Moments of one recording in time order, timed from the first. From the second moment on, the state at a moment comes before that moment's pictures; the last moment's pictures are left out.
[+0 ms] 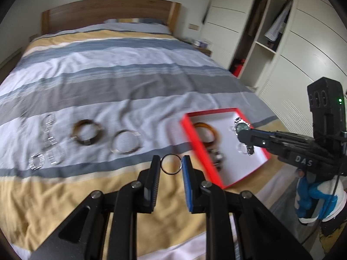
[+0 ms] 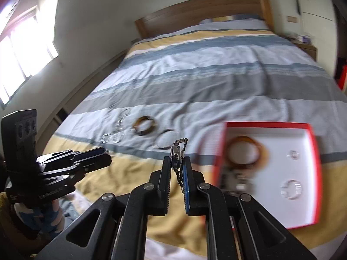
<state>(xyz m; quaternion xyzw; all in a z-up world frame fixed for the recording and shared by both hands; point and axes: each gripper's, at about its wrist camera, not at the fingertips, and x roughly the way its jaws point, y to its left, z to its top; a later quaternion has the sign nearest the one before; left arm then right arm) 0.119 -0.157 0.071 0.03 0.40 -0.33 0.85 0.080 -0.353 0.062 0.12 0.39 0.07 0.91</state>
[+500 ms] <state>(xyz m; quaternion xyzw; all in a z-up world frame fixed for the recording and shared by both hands) 0.167 -0.320 0.012 0.09 0.44 -0.37 0.81 0.101 -0.478 -0.010 0.15 0.44 -0.01 0.88</state>
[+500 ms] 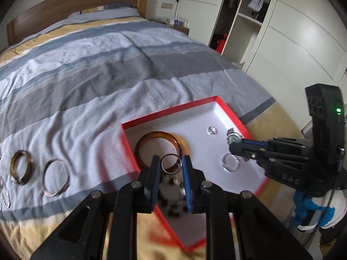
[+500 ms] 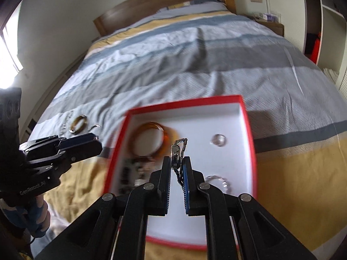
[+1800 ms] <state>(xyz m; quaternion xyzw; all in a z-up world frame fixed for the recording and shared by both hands) 0.199 -0.342 -0.026 0.08 0.49 -0.35 0.80 0.110 -0.486 -0.029 0.11 0.47 -0.04 0.87</state>
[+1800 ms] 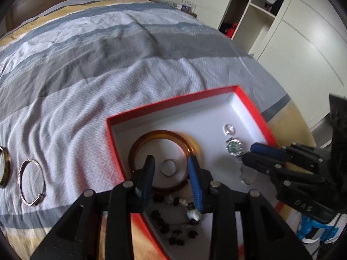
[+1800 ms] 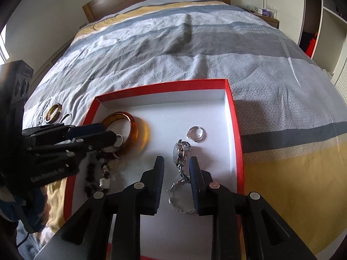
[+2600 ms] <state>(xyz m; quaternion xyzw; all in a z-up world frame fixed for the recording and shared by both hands) 0.063 -0.200 0.063 0.08 0.45 -0.31 0.83 -0.018 -0.420 0.071 0.13 0.41 -0.05 0.90</state>
